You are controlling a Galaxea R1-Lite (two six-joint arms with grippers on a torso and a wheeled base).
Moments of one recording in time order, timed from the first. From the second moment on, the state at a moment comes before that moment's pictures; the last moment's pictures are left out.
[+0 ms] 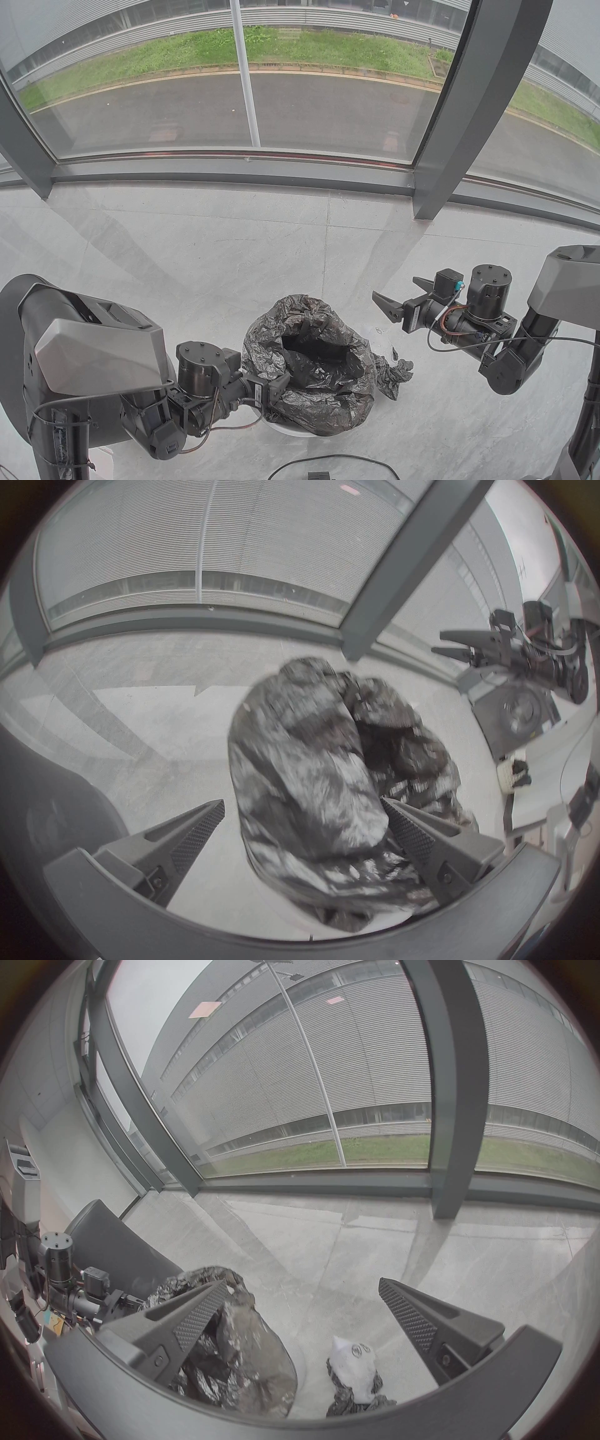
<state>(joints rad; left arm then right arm) -0.56 2.31 -0.46 -1.38 0.04 -0.17 0.39 2.14 -0.60 -1.39 0.10 0.09</state>
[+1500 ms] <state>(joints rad) -0.62 2.37 -0.15 -1.55 0.18 -0.24 0.38 2.24 -0.54 -1.42 0.12 0.10</state>
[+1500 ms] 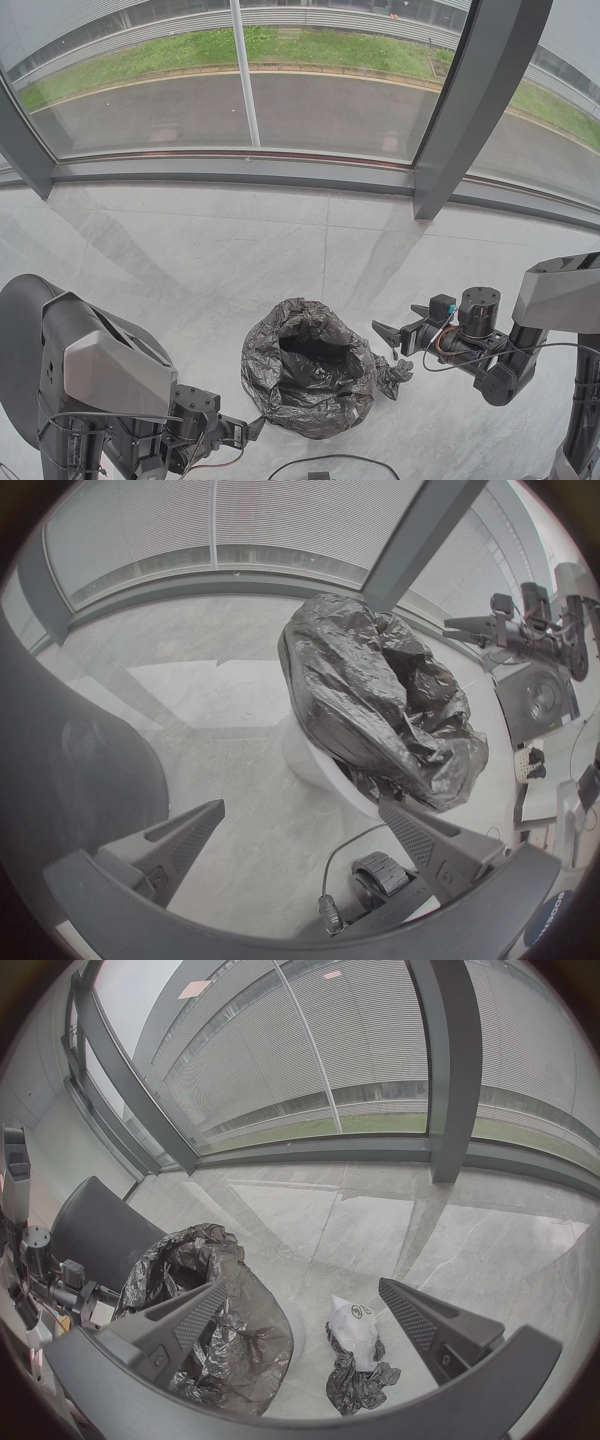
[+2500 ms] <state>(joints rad) -0.56 2.30 -0.22 -1.55 0.17 -0.34 0.72 2.35 -0.82 -1.18 0.04 0.08</state>
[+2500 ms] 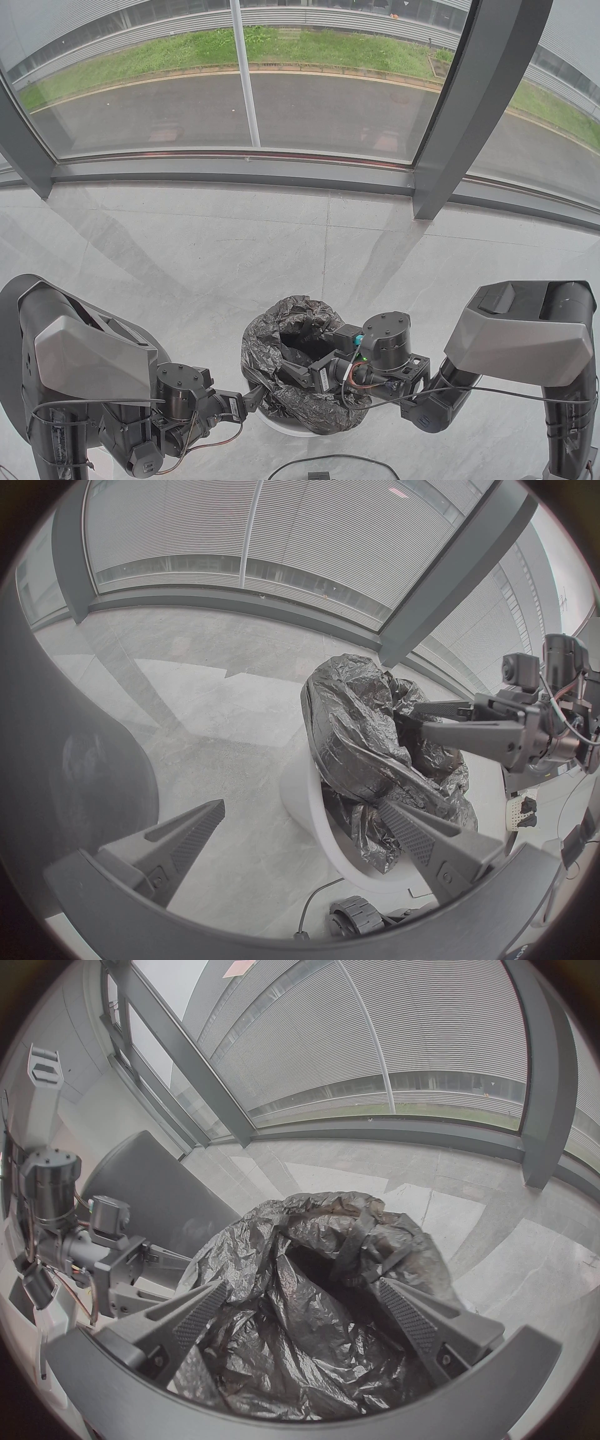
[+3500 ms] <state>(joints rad) -0.56 2.29 -0.22 -1.55 0.17 -0.34 0.71 2.52 -1.03 -1.12 -0.02 0.02</state>
